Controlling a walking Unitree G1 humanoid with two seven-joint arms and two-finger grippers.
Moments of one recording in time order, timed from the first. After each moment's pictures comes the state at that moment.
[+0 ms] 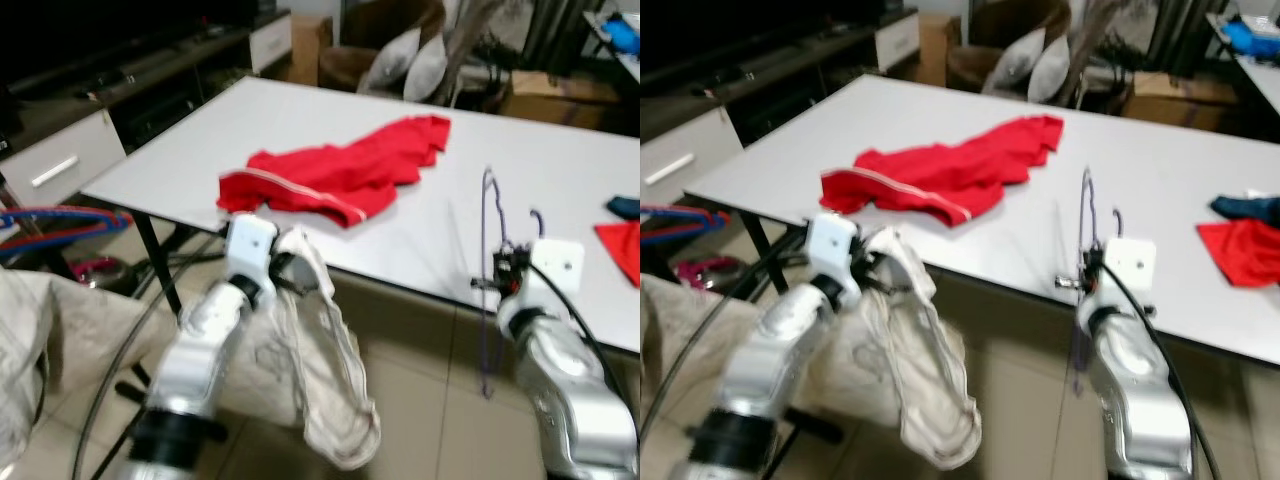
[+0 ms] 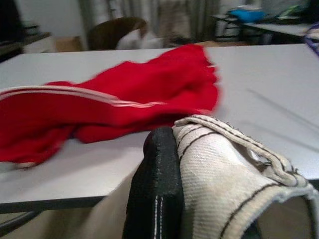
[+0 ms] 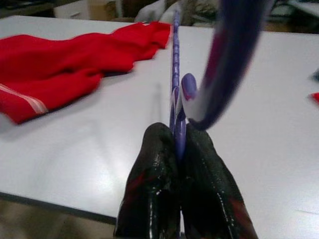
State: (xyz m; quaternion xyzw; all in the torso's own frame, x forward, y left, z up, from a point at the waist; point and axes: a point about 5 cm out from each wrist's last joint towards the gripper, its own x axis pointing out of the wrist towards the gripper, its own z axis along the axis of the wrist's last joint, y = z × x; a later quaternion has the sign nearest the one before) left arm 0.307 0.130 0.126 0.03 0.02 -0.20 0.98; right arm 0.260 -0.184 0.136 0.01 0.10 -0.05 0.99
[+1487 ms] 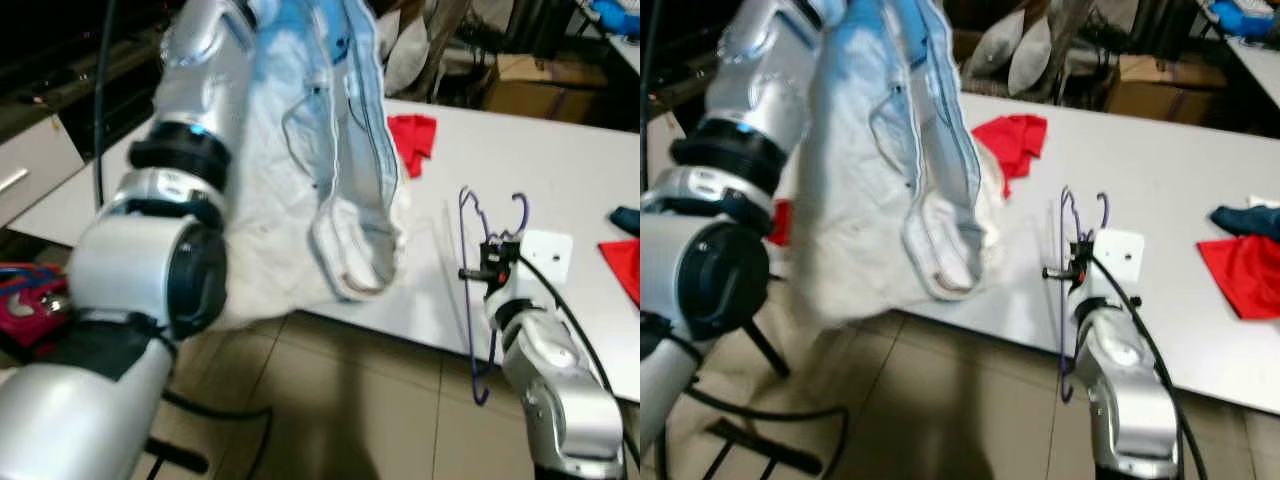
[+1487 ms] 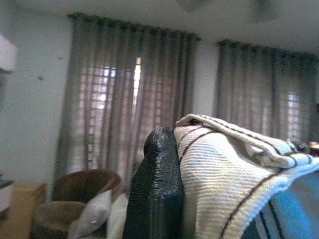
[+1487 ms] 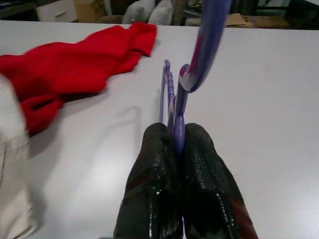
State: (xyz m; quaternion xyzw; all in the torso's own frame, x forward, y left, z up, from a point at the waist) left arm 0.407 0.091 0.381 -0.10 -0.28 -0.23 0.92; right arm 0.262 -0.190 0.141 0.01 0.09 -0.07 0.99
